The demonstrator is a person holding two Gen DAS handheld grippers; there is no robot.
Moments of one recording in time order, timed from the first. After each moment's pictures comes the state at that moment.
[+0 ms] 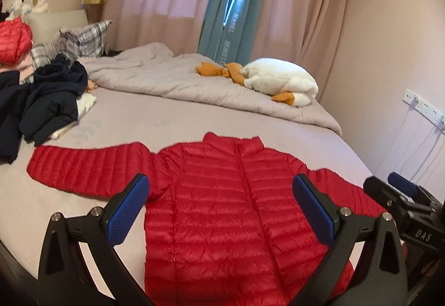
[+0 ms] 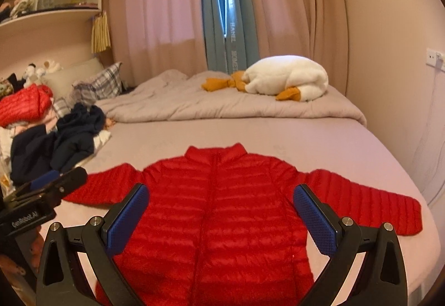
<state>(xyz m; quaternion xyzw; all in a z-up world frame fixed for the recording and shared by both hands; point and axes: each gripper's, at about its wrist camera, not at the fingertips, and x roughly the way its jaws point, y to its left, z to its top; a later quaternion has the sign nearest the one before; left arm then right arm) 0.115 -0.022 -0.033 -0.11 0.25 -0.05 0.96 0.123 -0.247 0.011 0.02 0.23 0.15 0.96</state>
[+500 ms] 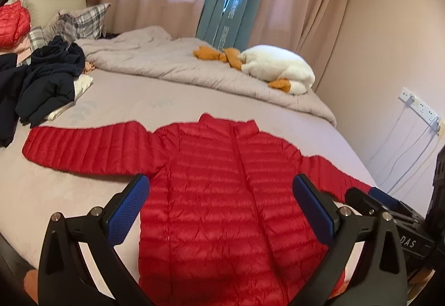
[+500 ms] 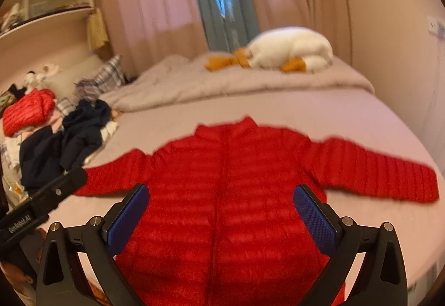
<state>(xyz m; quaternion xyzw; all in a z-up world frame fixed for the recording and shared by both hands) 0.102 -0.021 -0.037 -0.13 0.28 -0.05 0.95 0.119 -0.252 -0.007 0.07 0.29 0.16 0.94</state>
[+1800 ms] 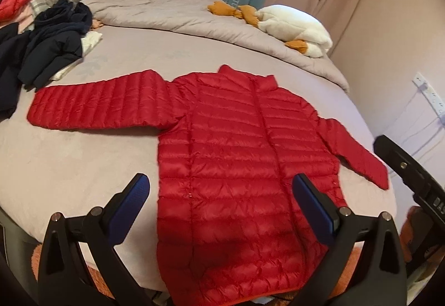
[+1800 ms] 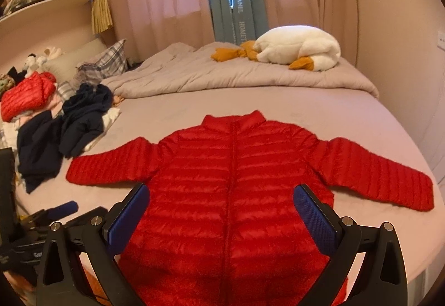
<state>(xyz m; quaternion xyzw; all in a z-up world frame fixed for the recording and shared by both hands) 0.106 0.009 -0.073 -0.14 0.40 -0.05 0.91 0.113 -0.209 0.001 0.03 0.30 0.16 0.94</state>
